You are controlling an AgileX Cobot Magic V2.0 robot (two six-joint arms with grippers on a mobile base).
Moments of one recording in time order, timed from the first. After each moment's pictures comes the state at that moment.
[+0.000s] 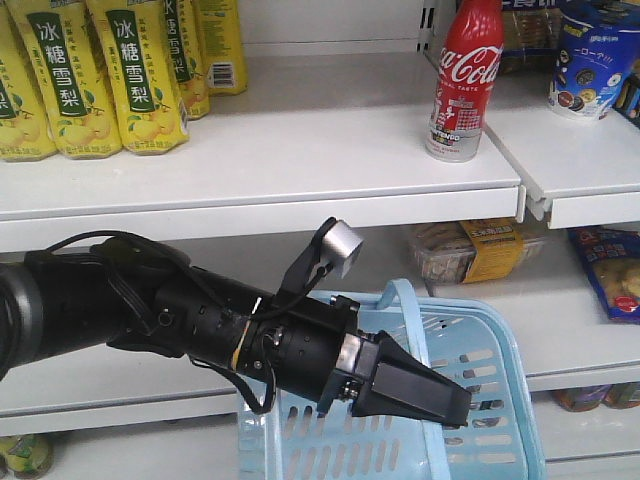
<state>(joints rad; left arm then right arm) -0.63 1.72 -1.05 1.49 -1.17 -2.15 0.09 -0.01 0.03 -0.18 0.03 0.19</state>
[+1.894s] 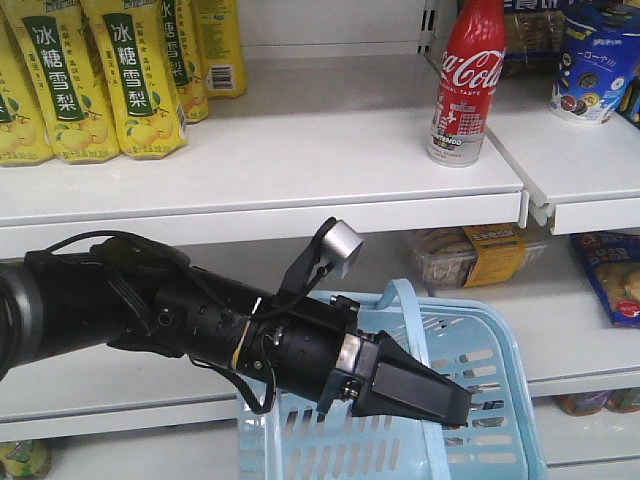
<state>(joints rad) -0.63 1.72 -1.05 1.49 -1.17 -2.15 0.09 -0.01 0.03 -0.18 0.03 0.19</state>
